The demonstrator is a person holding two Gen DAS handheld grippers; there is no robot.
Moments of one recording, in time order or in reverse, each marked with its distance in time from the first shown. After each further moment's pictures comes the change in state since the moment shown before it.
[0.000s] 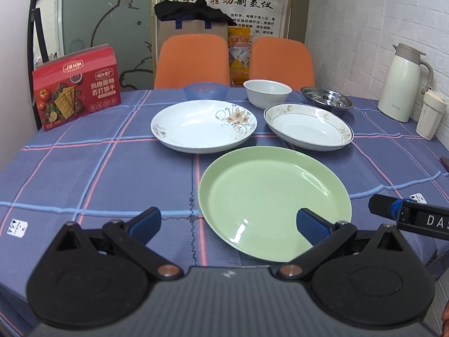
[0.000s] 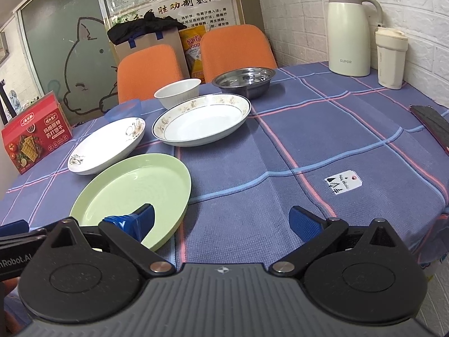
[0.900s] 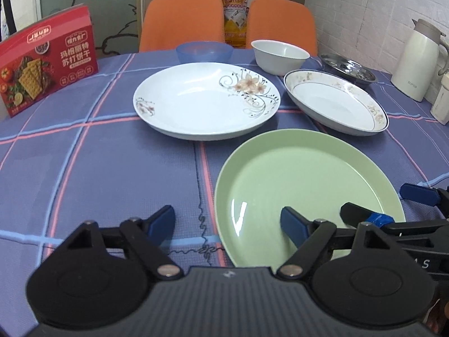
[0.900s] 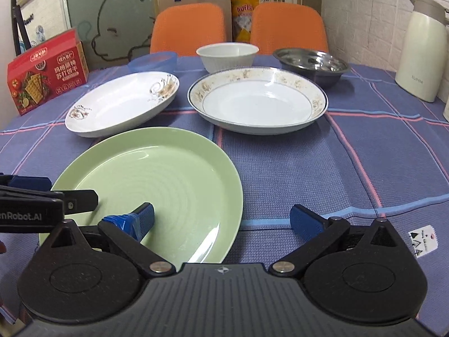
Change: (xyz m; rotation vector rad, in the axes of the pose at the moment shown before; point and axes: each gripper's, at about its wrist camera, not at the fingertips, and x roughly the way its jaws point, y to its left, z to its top) left arm 0.089 0.028 0.024 0.025 0.158 -0.037; right arm 0.082 0.044 0.008 -0.253 0.100 0.069
